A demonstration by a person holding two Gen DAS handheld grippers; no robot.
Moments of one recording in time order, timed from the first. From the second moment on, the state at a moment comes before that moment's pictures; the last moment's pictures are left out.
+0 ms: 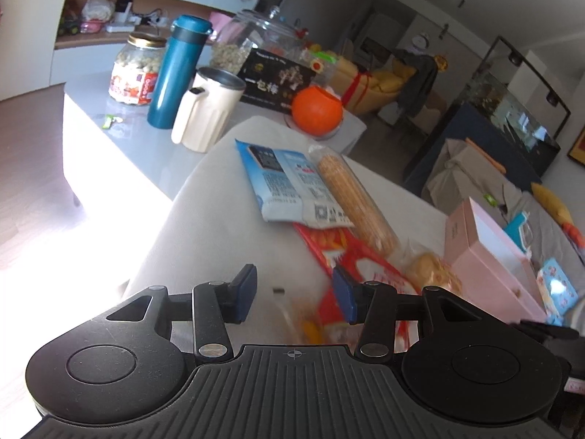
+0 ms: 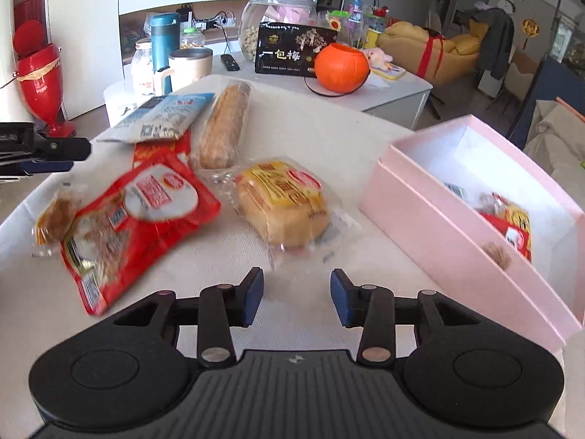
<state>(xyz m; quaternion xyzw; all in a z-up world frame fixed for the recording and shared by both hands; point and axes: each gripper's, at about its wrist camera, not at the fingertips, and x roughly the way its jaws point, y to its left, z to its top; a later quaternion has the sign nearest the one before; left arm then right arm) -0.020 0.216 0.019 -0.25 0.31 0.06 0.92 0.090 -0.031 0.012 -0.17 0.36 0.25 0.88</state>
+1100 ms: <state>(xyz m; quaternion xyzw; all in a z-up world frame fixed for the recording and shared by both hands) -0.023 0.104 0.006 -0.09 0.36 -0.12 0.92 0.151 -0.003 0.019 -0.06 0.38 0.26 0.89</state>
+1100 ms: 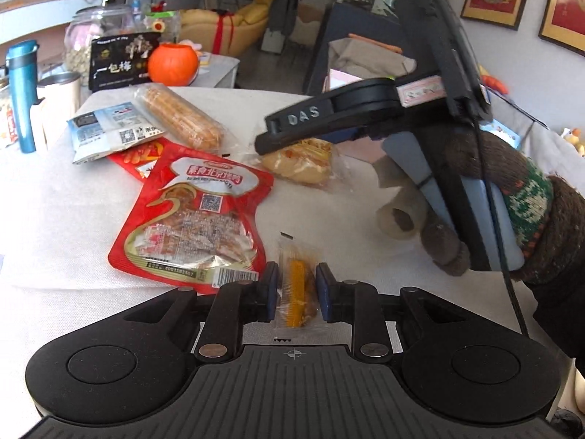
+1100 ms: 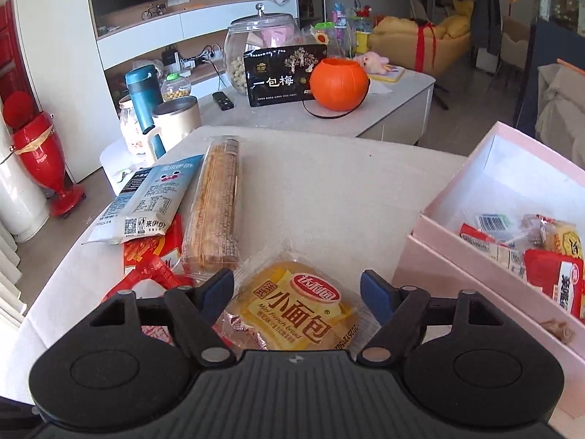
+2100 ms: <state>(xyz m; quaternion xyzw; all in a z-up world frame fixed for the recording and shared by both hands) 0.024 0.055 0.001 -0.04 0.33 -0.09 0.94 0.013 -0.133 0.007 -0.05 0.31 0.19 0.93</state>
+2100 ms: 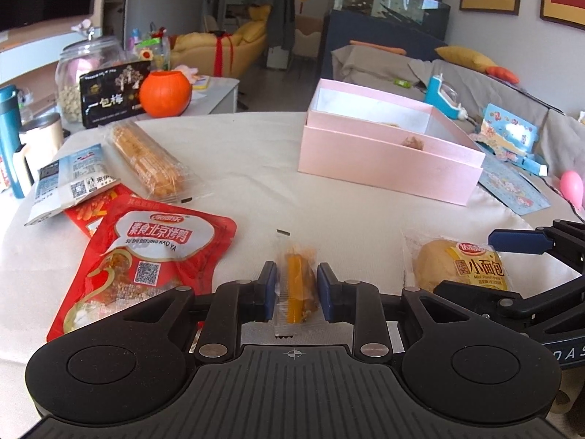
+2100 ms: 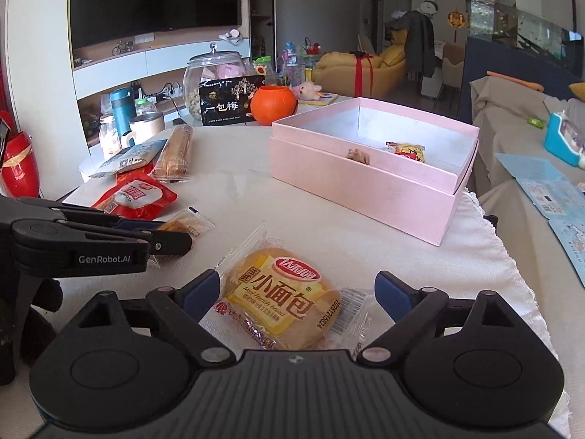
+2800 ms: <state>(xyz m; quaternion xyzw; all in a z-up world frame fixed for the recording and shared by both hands) 0.040 0.133 0.019 -0.04 0.35 -0.09 0.93 0.027 -0.143 0.000 0.00 0.34 0.20 0.92</state>
